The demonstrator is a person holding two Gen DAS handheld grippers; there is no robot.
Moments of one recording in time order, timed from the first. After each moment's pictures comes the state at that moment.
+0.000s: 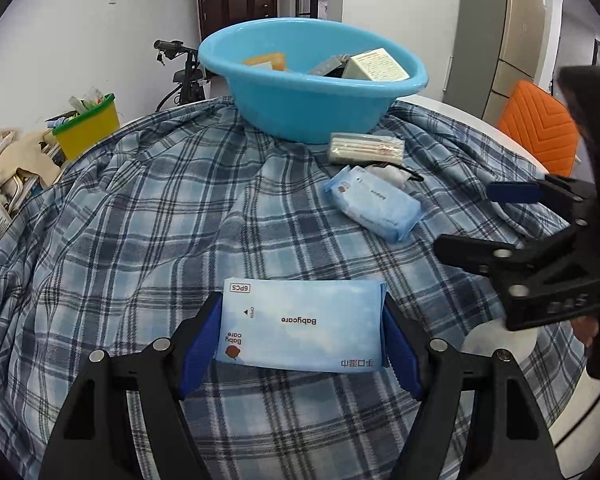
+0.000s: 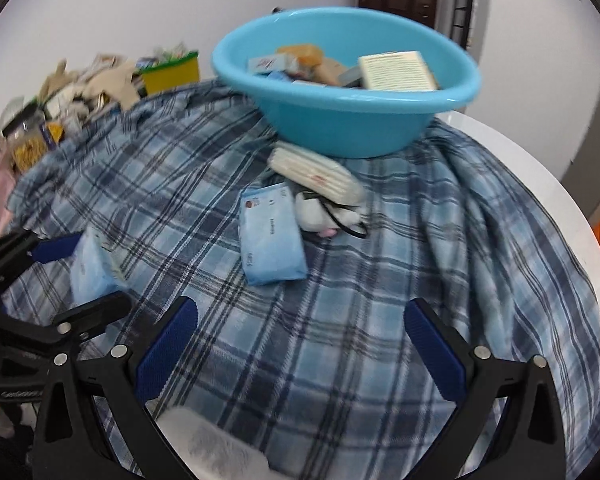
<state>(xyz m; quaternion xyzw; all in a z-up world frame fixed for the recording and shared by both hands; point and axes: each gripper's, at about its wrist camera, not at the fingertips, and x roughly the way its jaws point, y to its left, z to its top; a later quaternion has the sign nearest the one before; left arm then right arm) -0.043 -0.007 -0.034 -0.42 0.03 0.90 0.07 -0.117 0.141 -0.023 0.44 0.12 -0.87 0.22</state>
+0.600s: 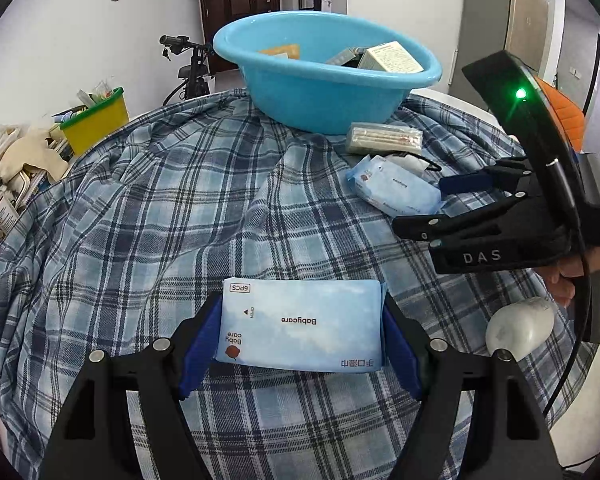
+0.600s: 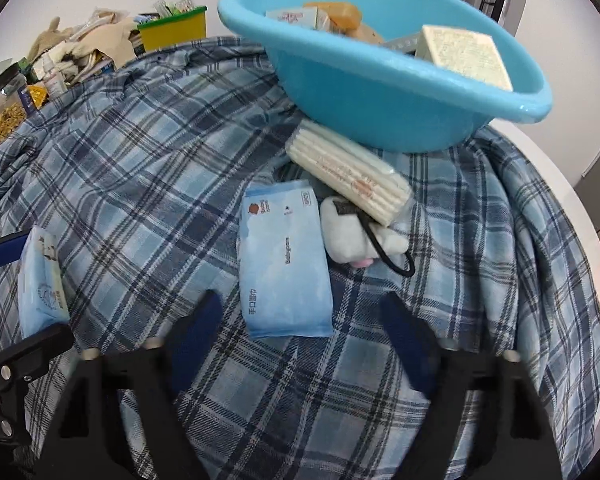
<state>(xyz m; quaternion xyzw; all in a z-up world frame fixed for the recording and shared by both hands) -0.041 -0.023 -0.039 -0.43 0.03 0.90 0.07 -0.155 0.108 -0.054 0.48 0.15 -0.83 0.22</state>
